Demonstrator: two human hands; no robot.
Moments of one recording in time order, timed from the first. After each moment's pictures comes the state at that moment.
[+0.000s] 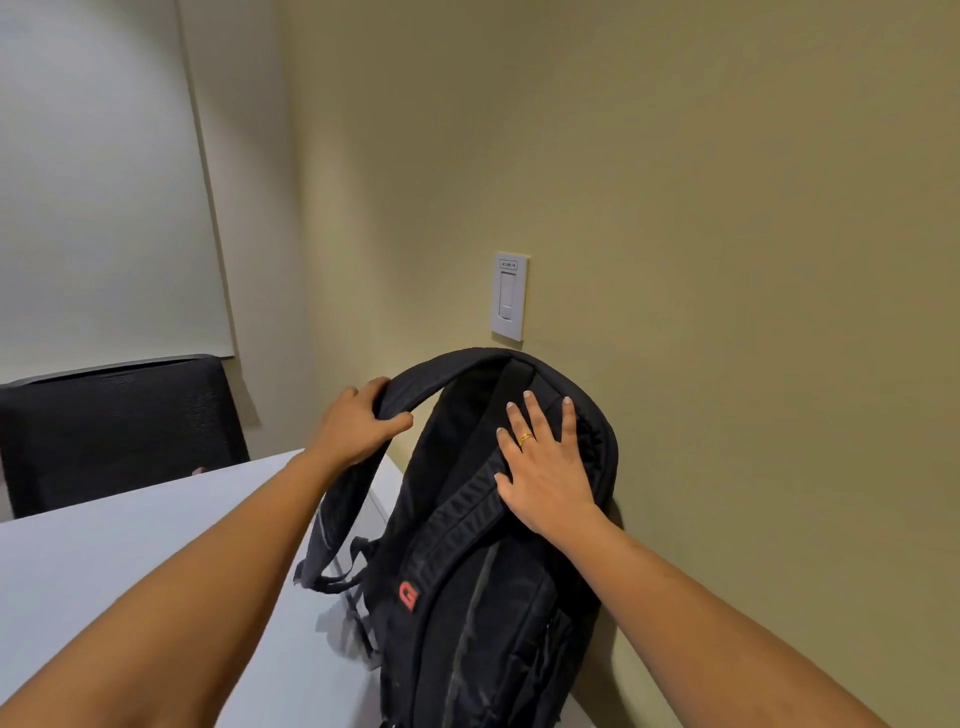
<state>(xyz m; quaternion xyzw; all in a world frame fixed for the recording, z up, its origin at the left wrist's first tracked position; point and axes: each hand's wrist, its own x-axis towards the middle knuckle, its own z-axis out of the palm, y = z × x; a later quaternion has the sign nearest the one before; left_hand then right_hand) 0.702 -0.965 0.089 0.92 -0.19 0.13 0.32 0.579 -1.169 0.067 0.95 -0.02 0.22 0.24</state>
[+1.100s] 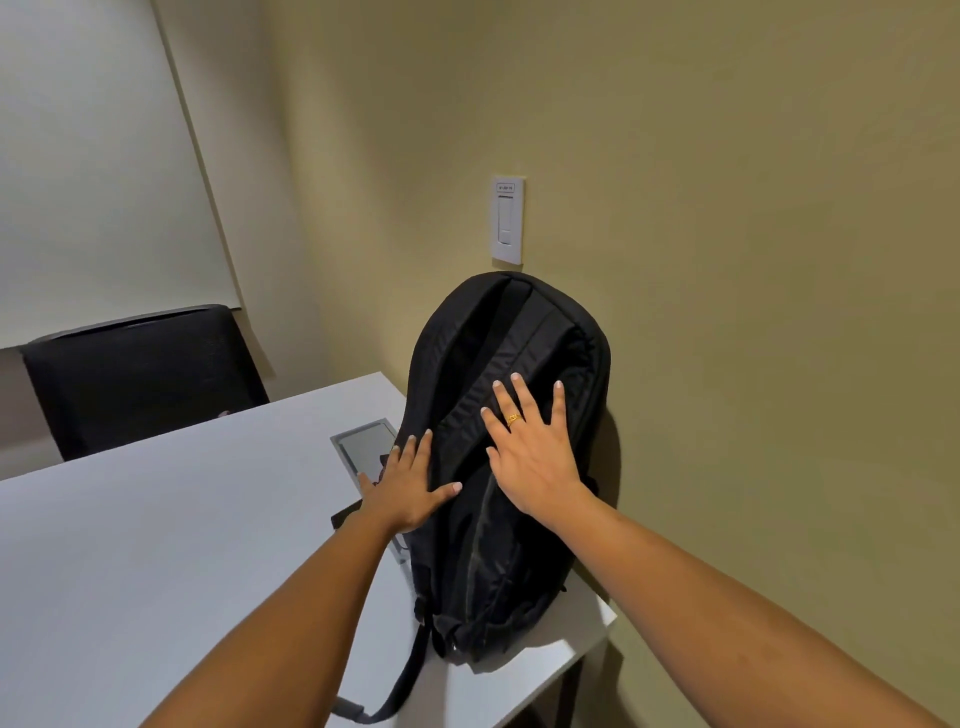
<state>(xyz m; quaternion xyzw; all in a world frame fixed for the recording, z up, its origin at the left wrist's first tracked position) 0.607 -0.973 -0.040 0.96 -0.20 -0.05 0.16 0.523 -1.129 0.016 0.96 -0.01 0.20 0.18</state>
